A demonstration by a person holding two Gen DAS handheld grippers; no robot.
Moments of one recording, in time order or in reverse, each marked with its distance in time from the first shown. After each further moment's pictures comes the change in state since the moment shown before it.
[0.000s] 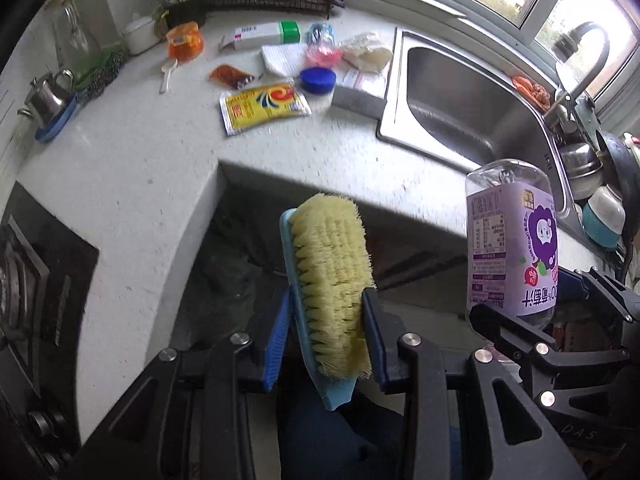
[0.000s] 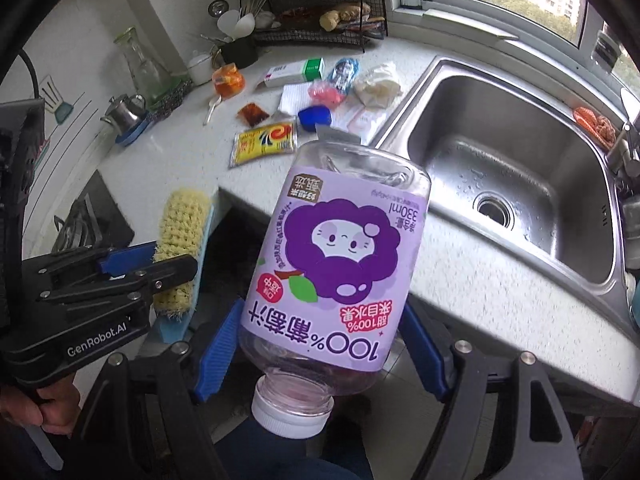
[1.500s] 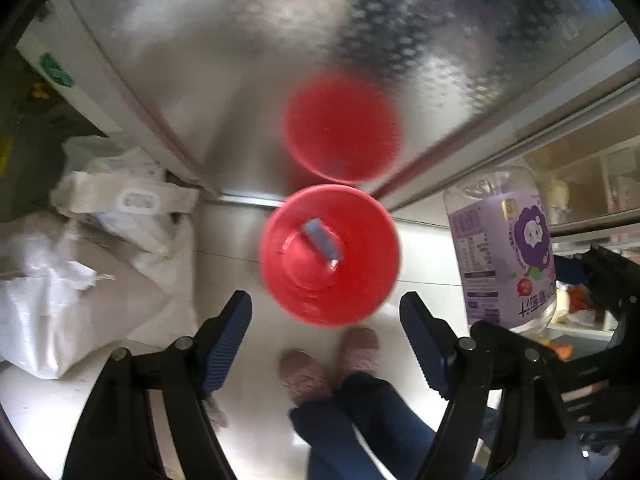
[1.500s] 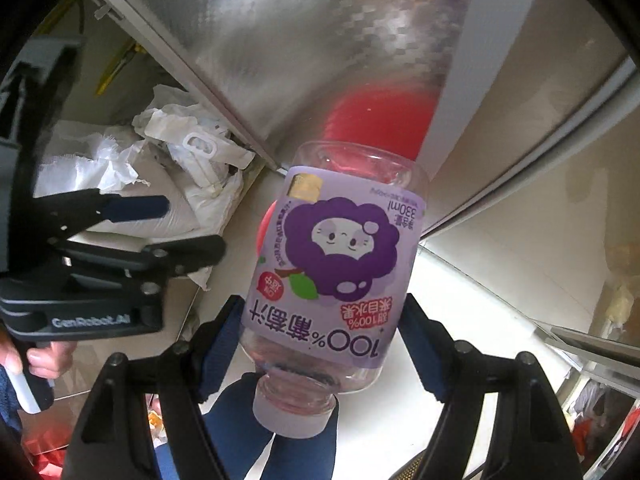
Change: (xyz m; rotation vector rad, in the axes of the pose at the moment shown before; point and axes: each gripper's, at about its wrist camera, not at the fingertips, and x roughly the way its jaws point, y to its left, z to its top) left arm 0.364 0.002 -0.116 0.119 0.228 -0.045; right arm 0.358 -0.066 -0.142 -0.008 0.275 0.011
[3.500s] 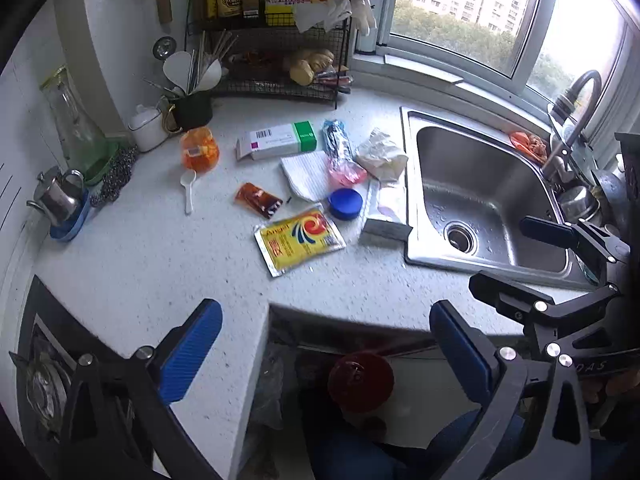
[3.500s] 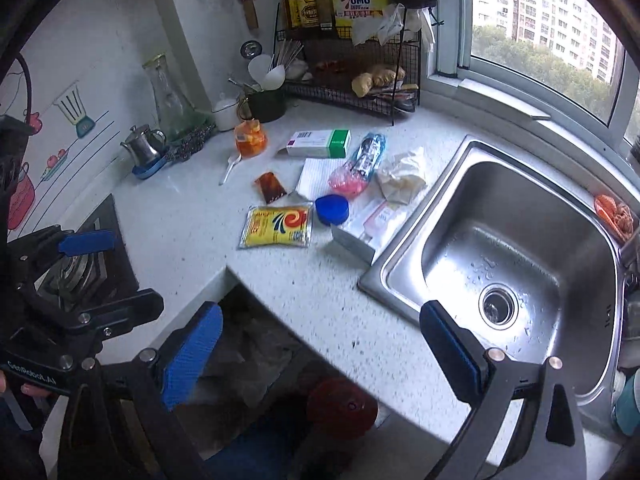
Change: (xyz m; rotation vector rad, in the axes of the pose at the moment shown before) left arm -0.465 0.041 0.130 -0.036 -0.430 0.105; right arm -0.404 0.076 0.140 -0.136 -0.483 -0.006
